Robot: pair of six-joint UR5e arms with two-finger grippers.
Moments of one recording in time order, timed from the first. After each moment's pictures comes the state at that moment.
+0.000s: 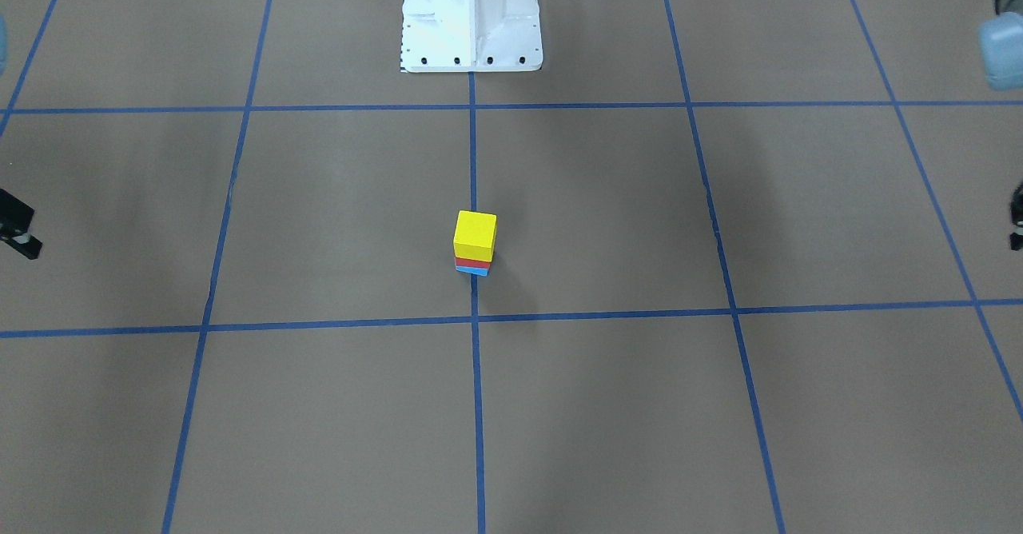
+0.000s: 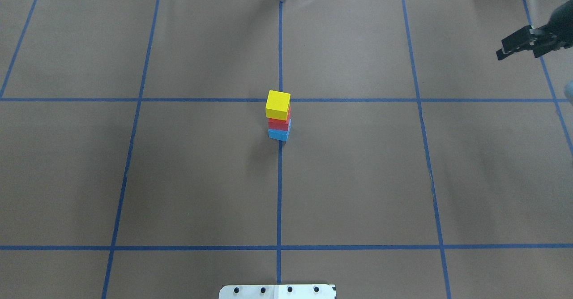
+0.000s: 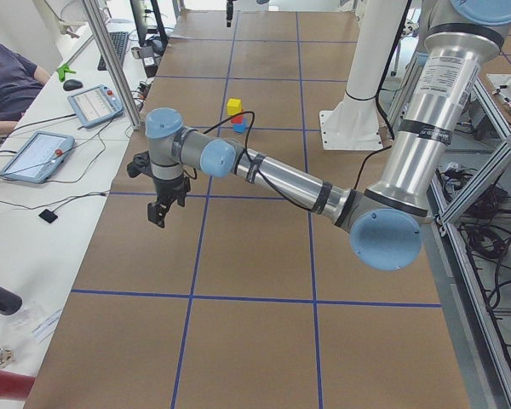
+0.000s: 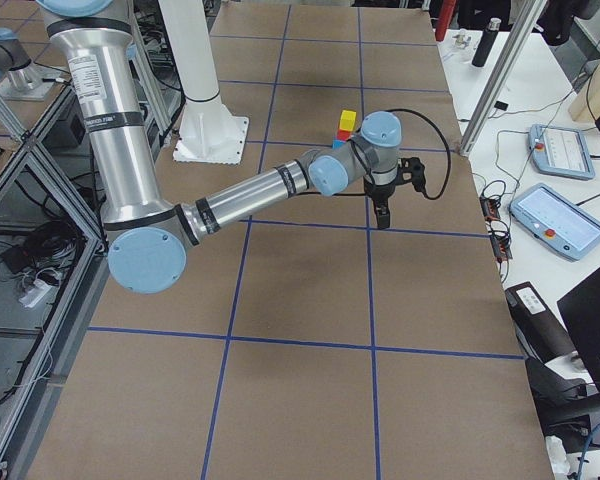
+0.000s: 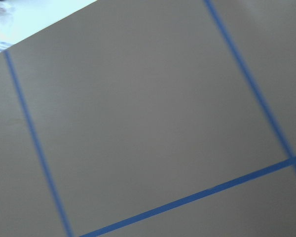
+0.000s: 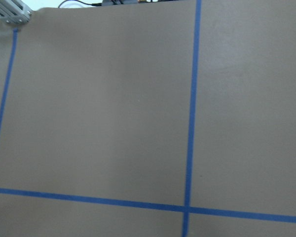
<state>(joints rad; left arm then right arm) -1.46 -1.85 -1.62 -1.53 -2.22 0.17 1.29 -1.43 1.80 -1.44 2.29 0.41</state>
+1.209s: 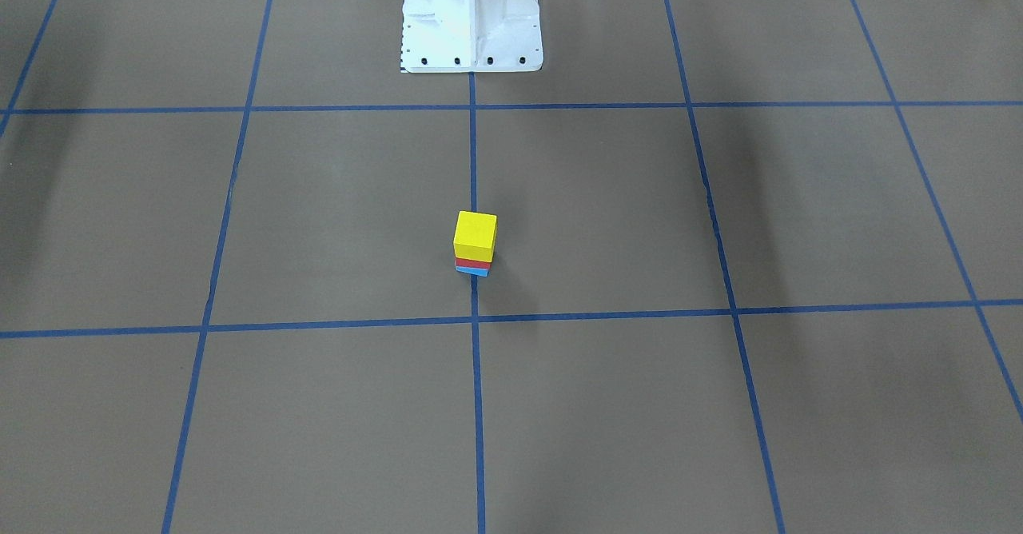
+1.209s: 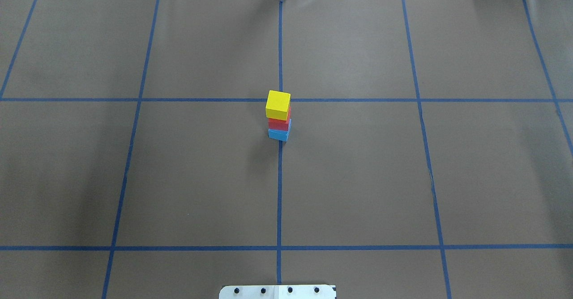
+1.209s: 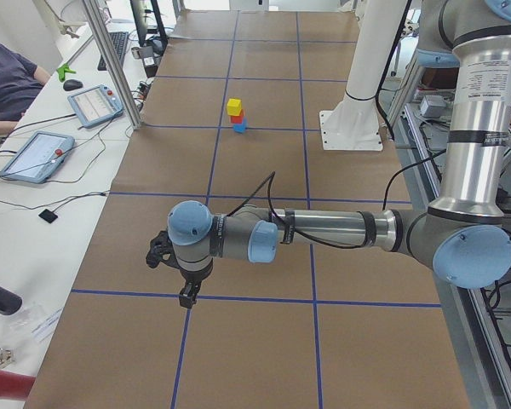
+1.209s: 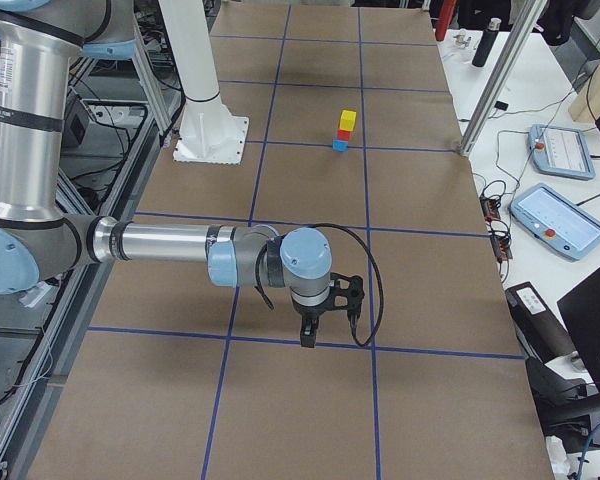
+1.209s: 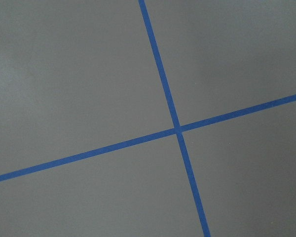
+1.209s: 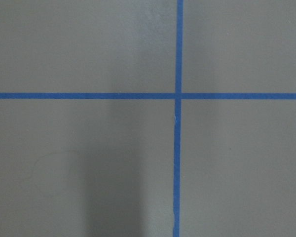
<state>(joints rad) -1.61 -1.62 -1.56 -1.66 -2.36 0.17 1.62 -1.76 1.77 -1.53 2.38 0.11</state>
